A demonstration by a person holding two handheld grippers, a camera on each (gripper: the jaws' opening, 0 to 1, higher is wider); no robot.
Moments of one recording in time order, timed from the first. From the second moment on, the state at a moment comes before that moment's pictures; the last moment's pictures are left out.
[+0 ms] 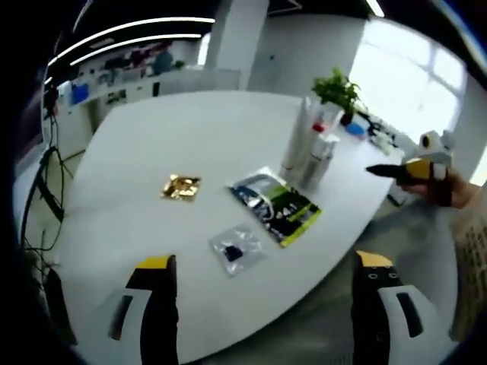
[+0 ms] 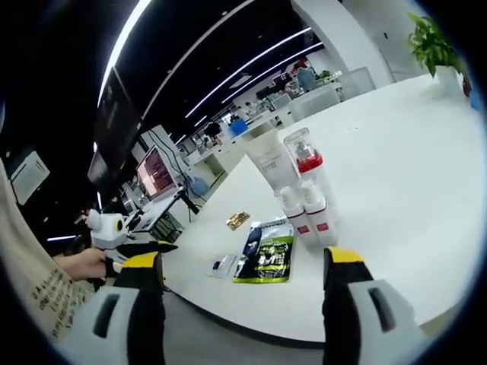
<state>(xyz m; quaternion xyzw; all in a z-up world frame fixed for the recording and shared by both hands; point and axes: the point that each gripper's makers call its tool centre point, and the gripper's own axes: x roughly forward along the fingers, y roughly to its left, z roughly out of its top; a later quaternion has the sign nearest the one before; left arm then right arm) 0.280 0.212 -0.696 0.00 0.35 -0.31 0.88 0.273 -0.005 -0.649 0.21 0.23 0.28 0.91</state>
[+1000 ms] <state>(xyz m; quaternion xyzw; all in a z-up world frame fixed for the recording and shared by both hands) 0.276 0.204 -0.706 0.04 0.36 -0.34 0.86 0.274 -0.007 -0.651 0.21 0.24 0.27 0.91</state>
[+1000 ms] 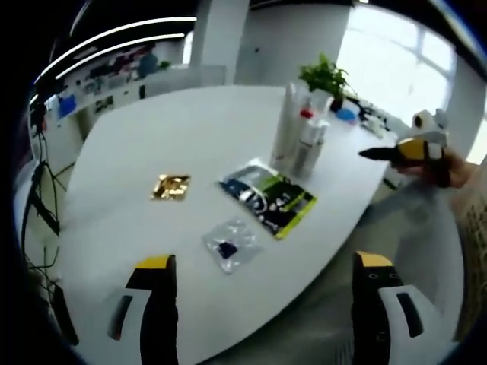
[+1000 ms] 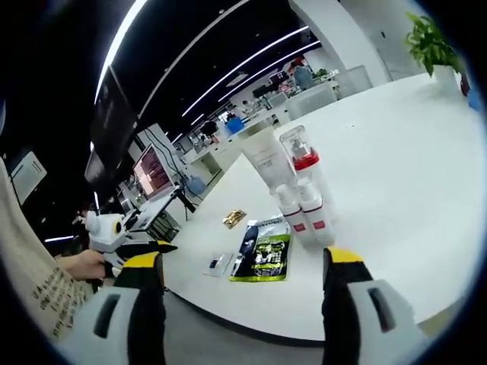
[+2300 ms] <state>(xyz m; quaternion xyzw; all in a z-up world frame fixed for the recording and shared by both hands) 0.357 0.228 -0.714 0.09 0.38 -0.33 0.86 0.272 -0.007 -0.659 0.22 0.26 0.27 0.90</state>
